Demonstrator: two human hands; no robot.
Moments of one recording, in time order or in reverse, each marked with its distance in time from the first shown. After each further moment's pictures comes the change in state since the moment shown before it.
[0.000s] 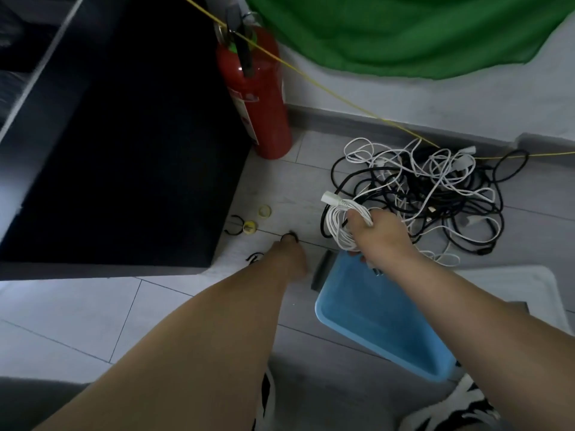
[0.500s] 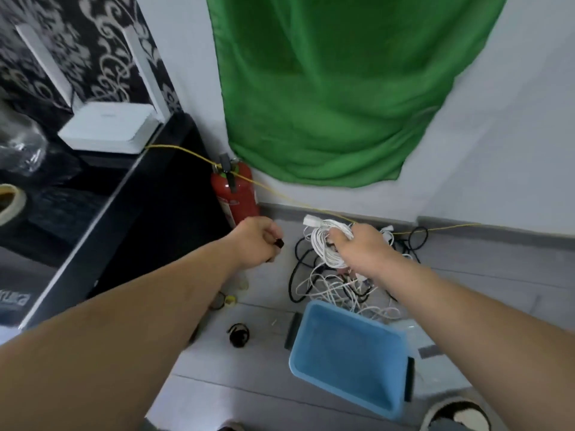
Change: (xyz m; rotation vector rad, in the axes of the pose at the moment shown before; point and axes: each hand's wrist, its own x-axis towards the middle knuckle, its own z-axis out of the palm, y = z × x) left_hand -0.172 0.019 -0.192 -0.743 0.316 0.383; right_hand -0.073 -0.098 -0.106 -0.218 0.139 -0.126
